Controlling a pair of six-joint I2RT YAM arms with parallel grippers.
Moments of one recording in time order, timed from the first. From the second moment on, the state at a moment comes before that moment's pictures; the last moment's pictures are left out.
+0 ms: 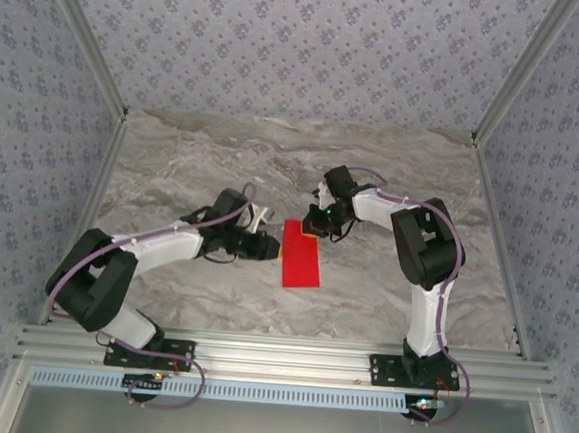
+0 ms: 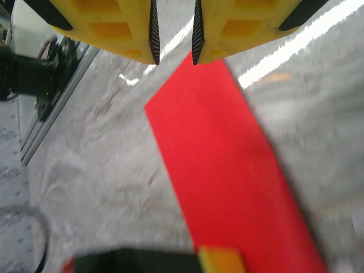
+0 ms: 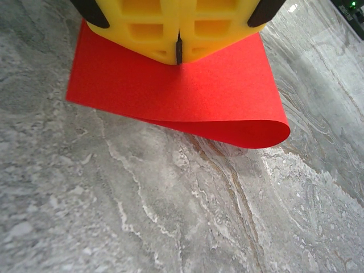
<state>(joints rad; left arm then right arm) -0.59 1.53 0.80 -0.15 0.63 -0.54 0.46 2.03 1.27 -0.46 -0.53 0.47</state>
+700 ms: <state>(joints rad) -0.62 1.87 0.98 -0.13 0.68 -0.52 0.48 2.03 1.28 -0.46 -0.51 0.46</state>
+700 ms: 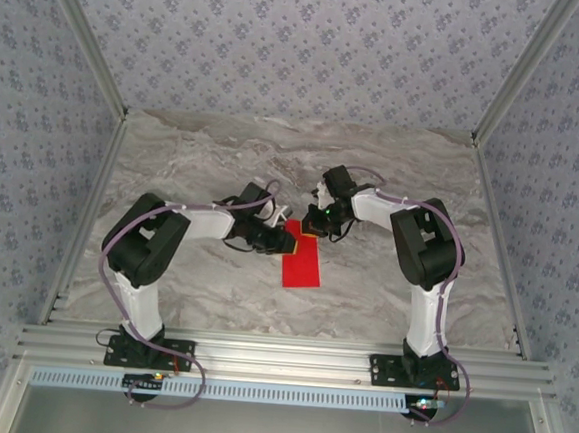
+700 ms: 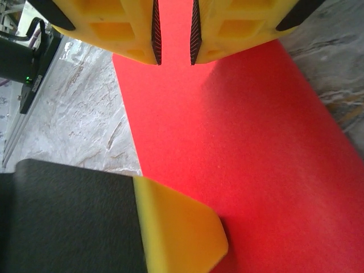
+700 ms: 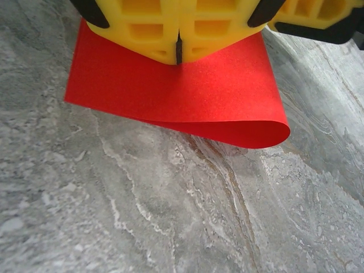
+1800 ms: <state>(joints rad) -0.64 1.89 0.98 -0.14 0.60 -0.56 0.64 1.62 0.85 -0.46 -0.41 0.51</state>
